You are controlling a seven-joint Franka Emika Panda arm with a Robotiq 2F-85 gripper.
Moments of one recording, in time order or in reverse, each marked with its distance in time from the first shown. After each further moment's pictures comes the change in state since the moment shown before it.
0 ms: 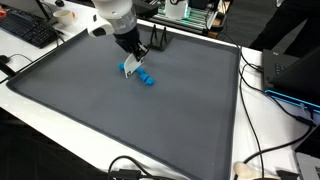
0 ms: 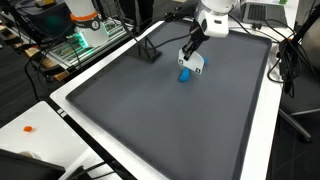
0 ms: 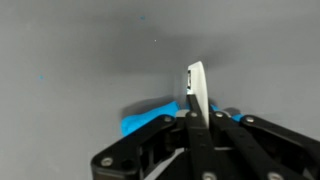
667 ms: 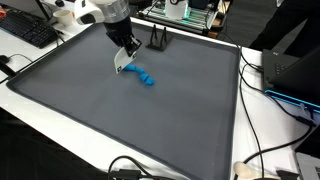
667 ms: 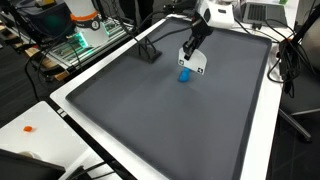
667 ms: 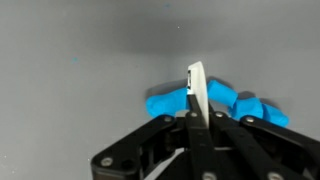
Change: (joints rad) arm 0.000 -0.038 -0.020 0.005 -0.065 0.000 0.000
